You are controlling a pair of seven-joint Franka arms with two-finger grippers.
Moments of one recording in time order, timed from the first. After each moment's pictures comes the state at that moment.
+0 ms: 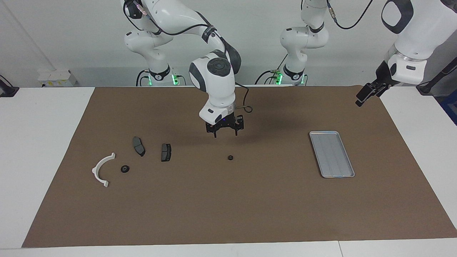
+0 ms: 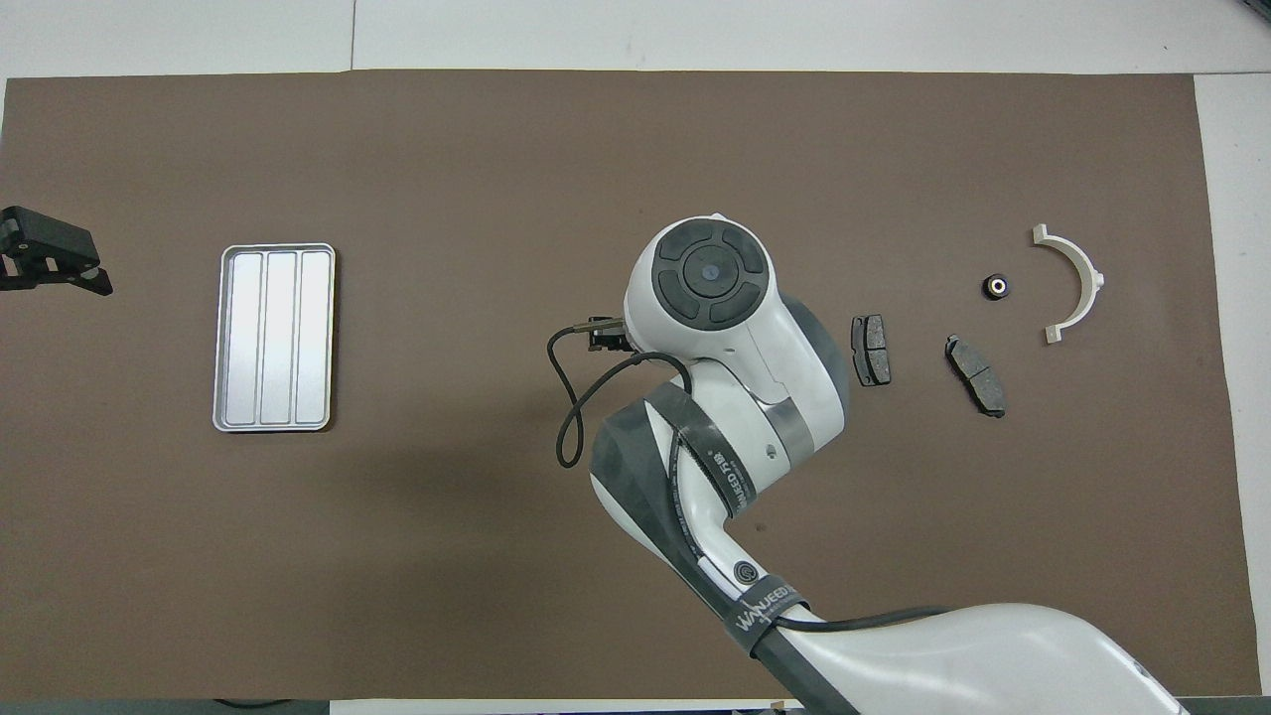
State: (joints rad) left arm -0.05 0.05 0.06 -1.51 0.01 1.50 -0.36; right arm 0.53 0.37 0.06 -1.65 0.02 2.11 0.54
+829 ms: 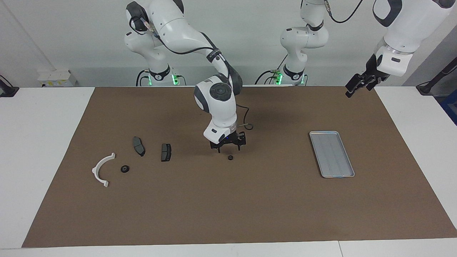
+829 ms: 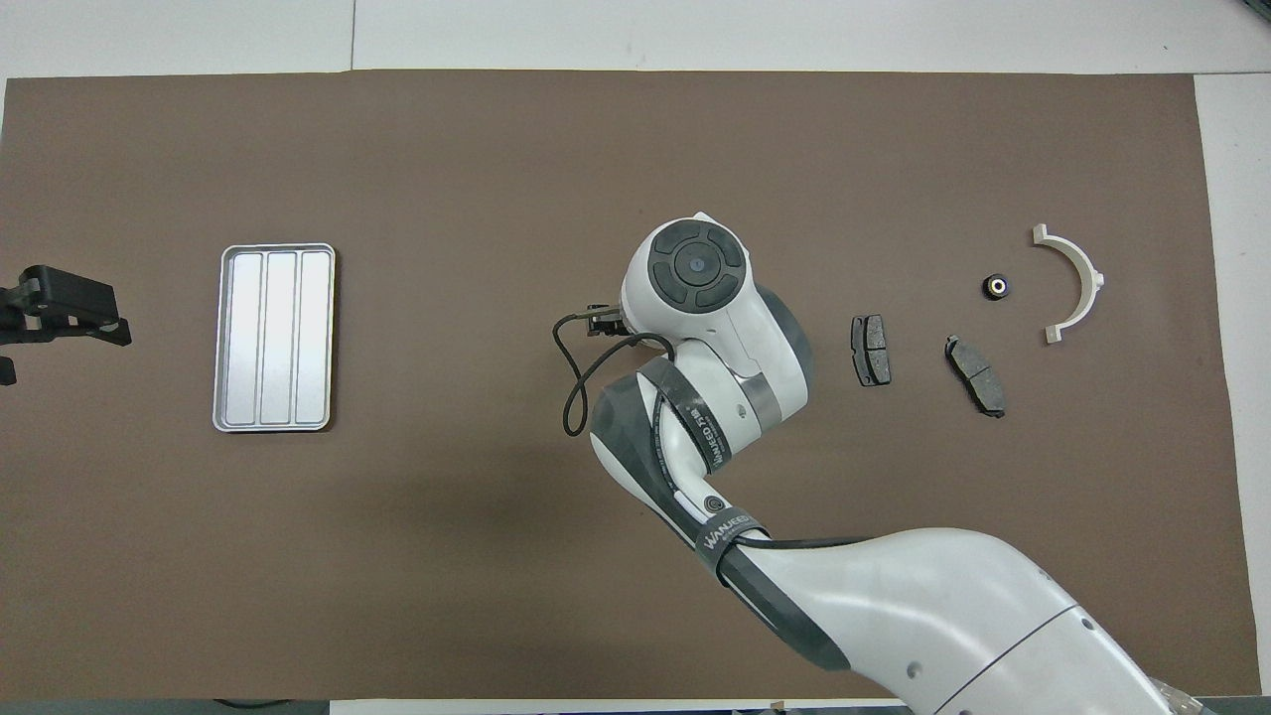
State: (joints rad) left arm -0.04 -0.06 0.04 -1.65 -0.01 1.55 -0.28; right arm 0.51 0.51 0.05 -1.62 0.03 2.23 0.49
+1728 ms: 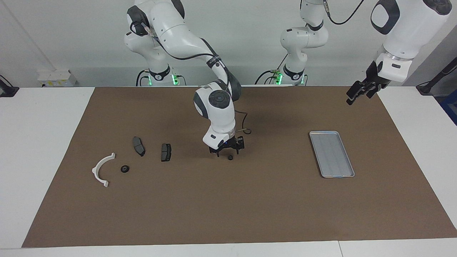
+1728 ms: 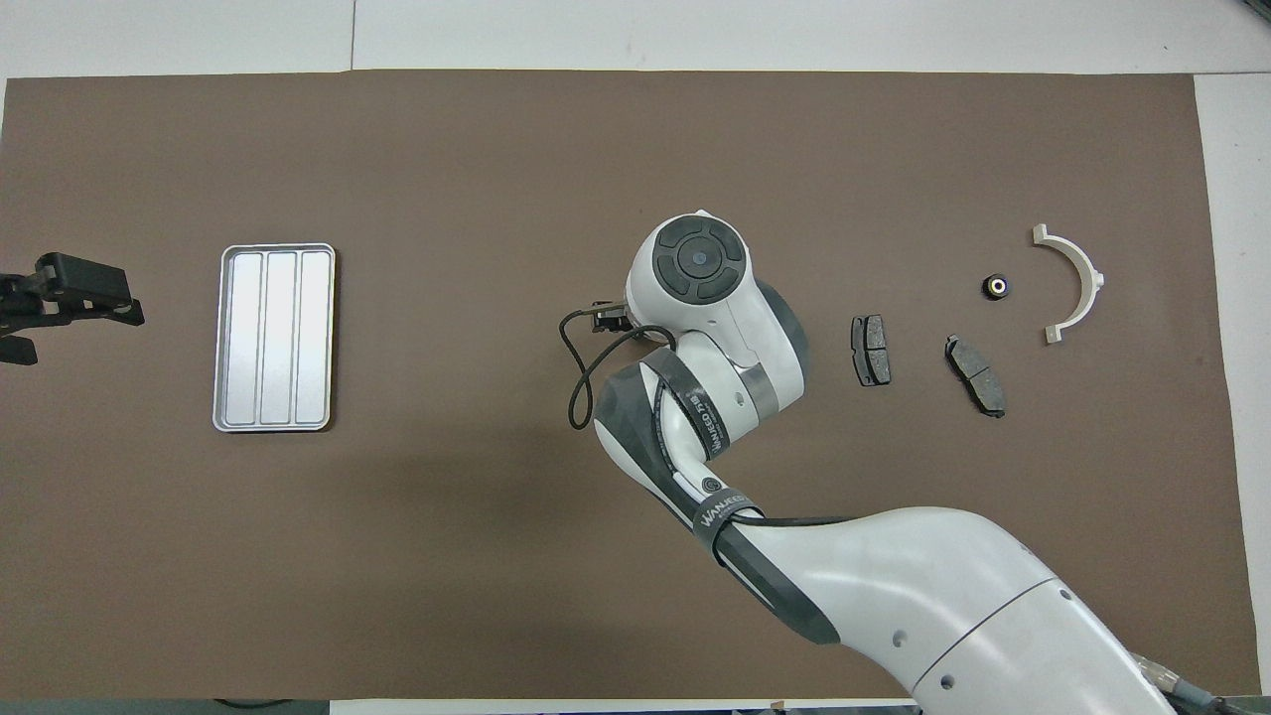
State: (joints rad) left arm 0.01 -0.06 -0.01 -1.70 -0.02 1.63 -0.27; right arm 0.50 0.55 0.05 -1.60 0.03 2.25 0.46
